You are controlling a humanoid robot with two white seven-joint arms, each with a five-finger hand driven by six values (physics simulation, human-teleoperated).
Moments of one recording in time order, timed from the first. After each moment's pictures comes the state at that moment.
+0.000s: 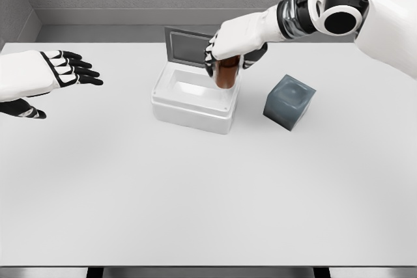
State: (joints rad) left arm -0.41 1.11 -0.26 -1.78 -0.18 -0.61 -0.61; right arm -1.40 -0.48 1.32 -1.17 0.28 -0.61 0.61
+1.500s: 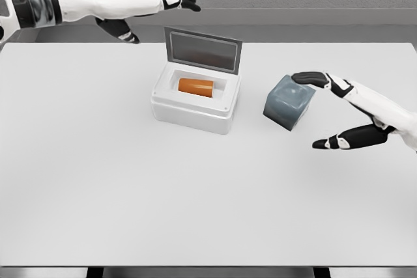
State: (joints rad) left arm -1.07 0.69 -0.75 -1.55 -0.33 -0.46 -0.61; right arm -0.10 -0.76 0.12 -1.76 -0.36 -0.61 0.61
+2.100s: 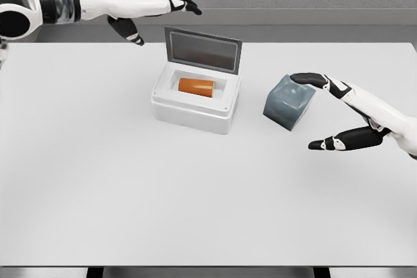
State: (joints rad) left arm -1.14 0.62 -0.84 -1.39 -0.35 -0.45 -0.61; right arm -0.10 -0.73 0.11 -1.75 -0.35 -0.61 0.61
